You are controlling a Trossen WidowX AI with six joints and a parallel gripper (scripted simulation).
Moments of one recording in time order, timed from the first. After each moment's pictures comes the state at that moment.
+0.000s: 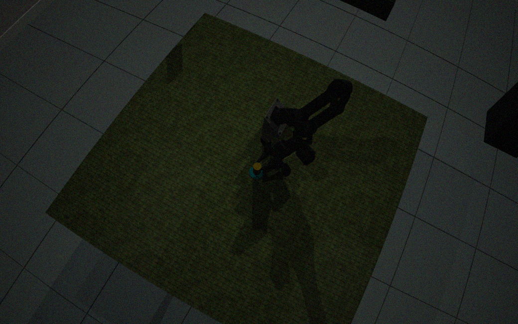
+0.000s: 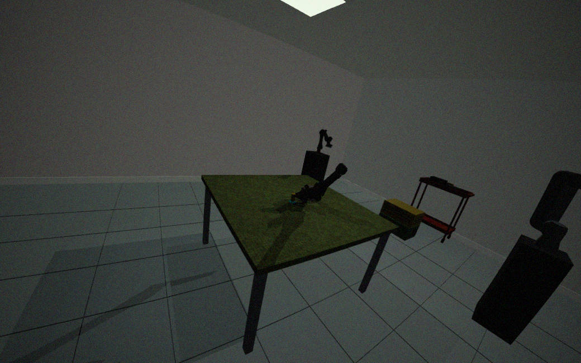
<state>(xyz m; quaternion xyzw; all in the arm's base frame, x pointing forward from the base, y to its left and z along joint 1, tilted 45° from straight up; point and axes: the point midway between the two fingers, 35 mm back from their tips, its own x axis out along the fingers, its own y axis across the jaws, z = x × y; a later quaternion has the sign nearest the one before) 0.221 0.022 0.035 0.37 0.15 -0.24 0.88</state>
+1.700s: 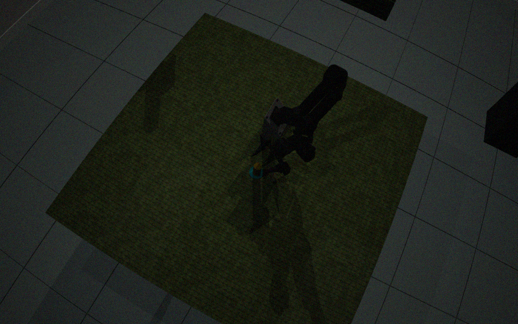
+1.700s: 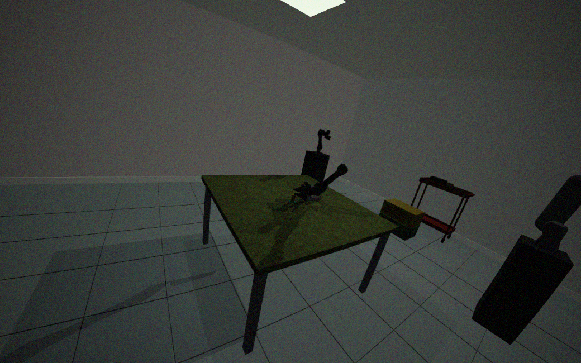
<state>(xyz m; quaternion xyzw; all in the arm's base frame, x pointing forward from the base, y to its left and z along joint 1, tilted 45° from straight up) 0.226 -0.001 0.054 0.37 0.15 -0.25 0.88</state>
